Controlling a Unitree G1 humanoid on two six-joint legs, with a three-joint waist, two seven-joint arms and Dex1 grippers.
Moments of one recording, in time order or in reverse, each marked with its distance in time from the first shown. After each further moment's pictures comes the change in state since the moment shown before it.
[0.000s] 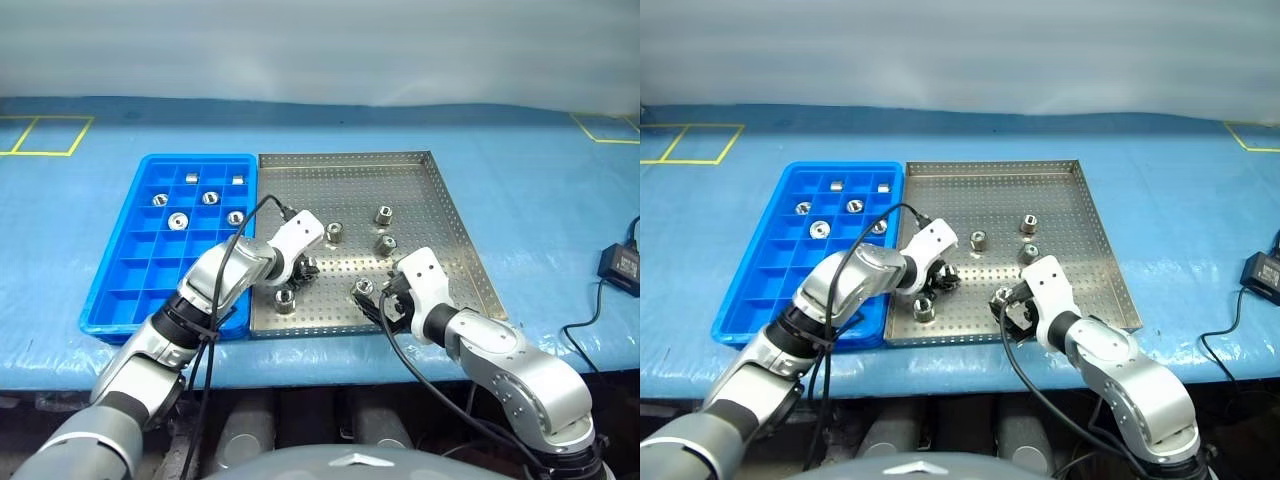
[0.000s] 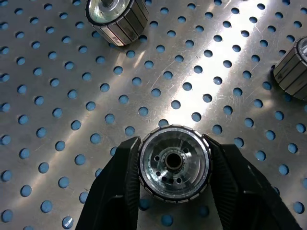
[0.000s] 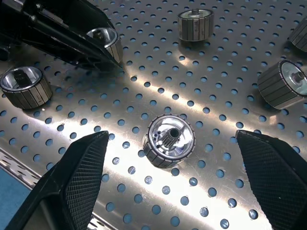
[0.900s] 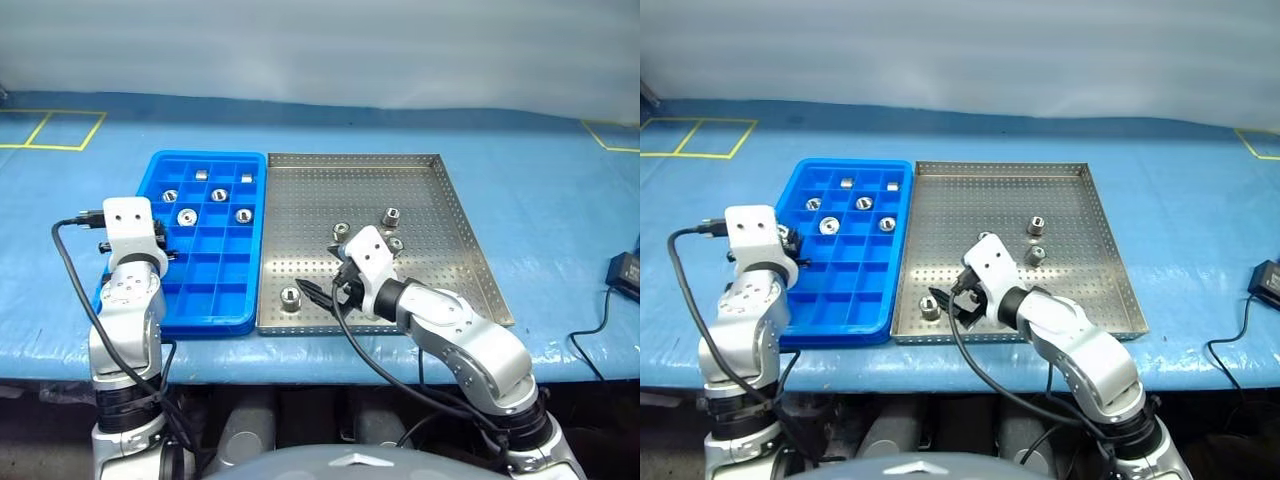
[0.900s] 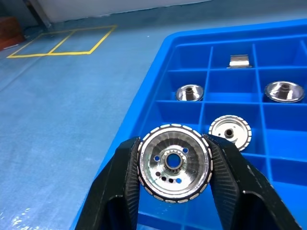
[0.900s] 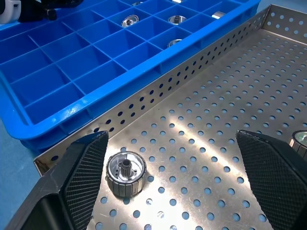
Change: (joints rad) left arm 0.426 -0.133 0.667 -0.286 0.281 -0.262 0.576; right arm -0.207 0.098 0.215 0.113 -0.039 -0.154 0.081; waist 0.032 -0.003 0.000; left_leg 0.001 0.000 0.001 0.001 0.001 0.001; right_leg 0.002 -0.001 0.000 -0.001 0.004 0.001
